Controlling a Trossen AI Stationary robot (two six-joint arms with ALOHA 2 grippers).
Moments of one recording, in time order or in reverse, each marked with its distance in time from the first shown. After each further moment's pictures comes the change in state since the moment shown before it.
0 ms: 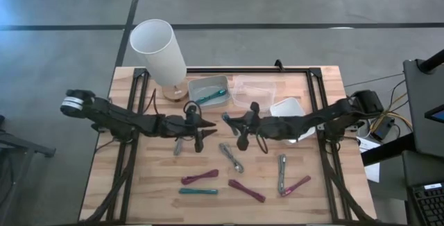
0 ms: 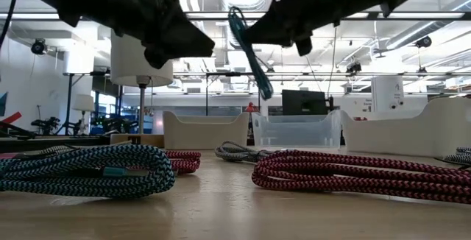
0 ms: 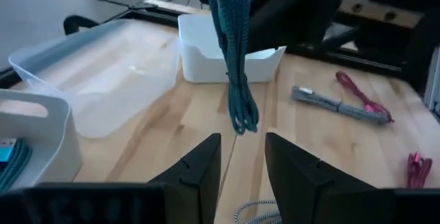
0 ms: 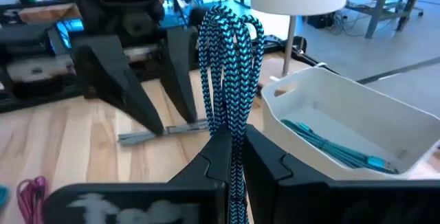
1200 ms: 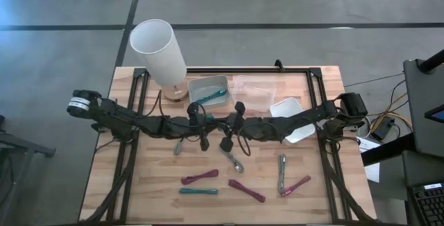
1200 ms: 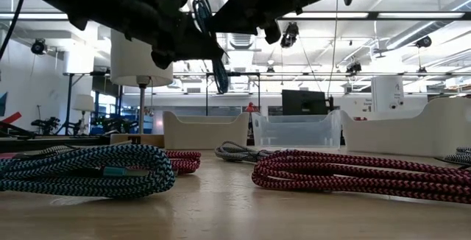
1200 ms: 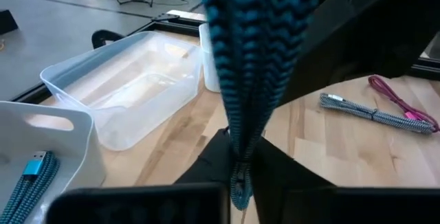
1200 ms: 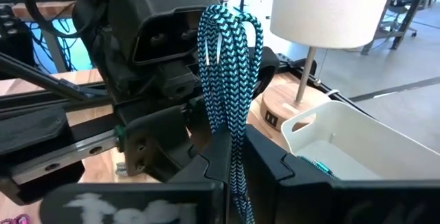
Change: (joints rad) left arm 0.005 0.080 0.034 0.061 -0.097 0.059; right arm 0.000 0.175 0.252 -0.064 0.013 -0.072
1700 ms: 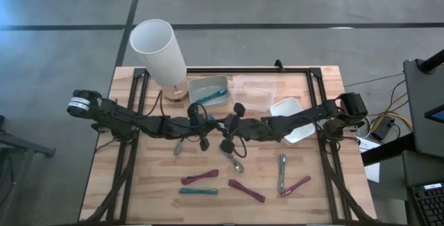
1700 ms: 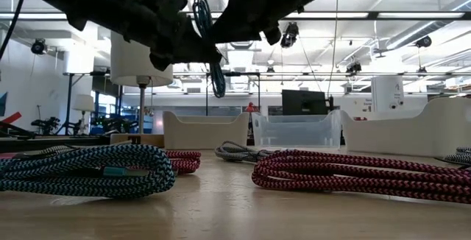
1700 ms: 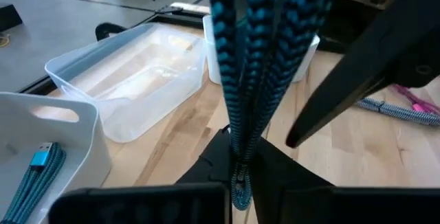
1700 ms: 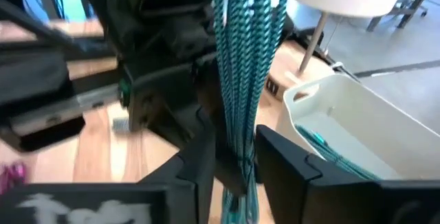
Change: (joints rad) left arm 0.000 0.001 0.000 -0.036 -0.007 -0.008; right arm 0.000 -0.001 0.074 -0.247 -0.029 -0.002
